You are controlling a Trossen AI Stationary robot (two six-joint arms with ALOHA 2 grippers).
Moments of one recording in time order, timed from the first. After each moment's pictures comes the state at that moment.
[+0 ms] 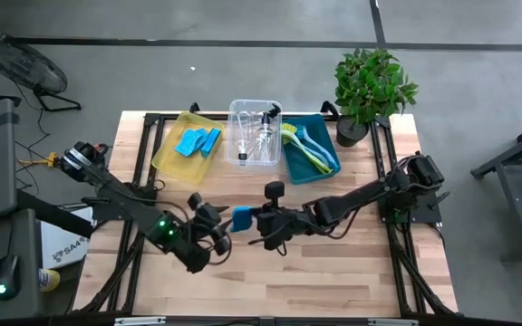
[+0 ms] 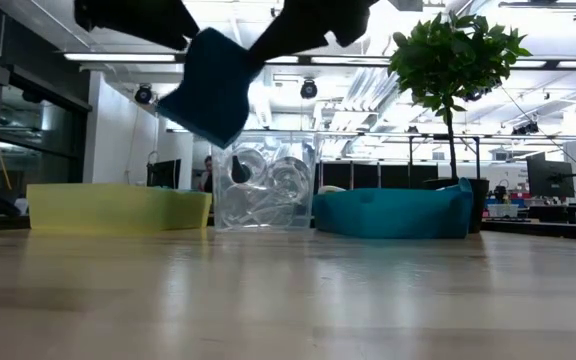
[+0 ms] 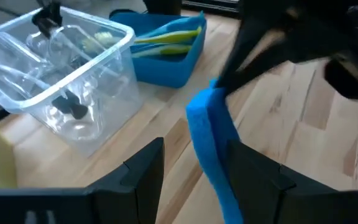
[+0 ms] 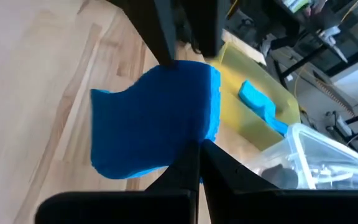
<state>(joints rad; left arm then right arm) -0.66 1.46 1.08 -0.63 -1.03 -0.90 0.33 1.79 1.28 -0.08 0.59 -0.25</state>
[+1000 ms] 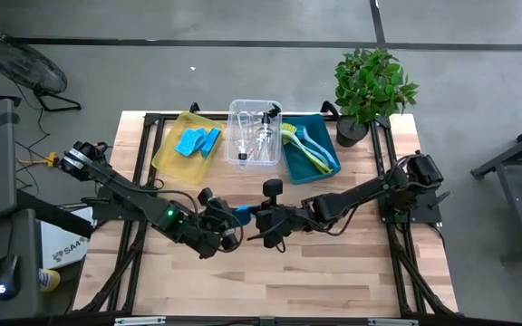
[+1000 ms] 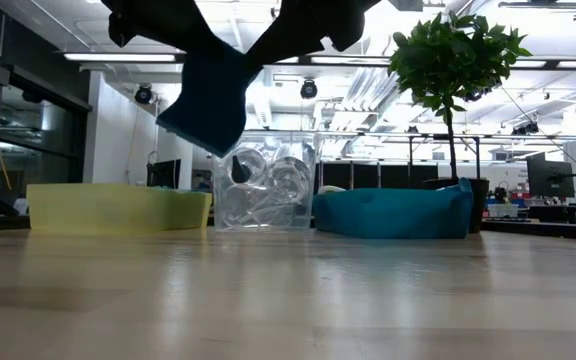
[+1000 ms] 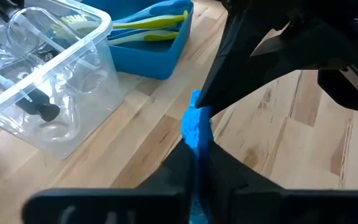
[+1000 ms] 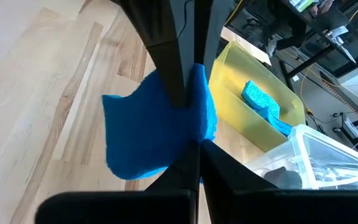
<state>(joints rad) -0.53 1.46 1.08 -0.50 -0.84 -0.76 0.31 1.79 1.28 -0.06 0.55 -0.27</state>
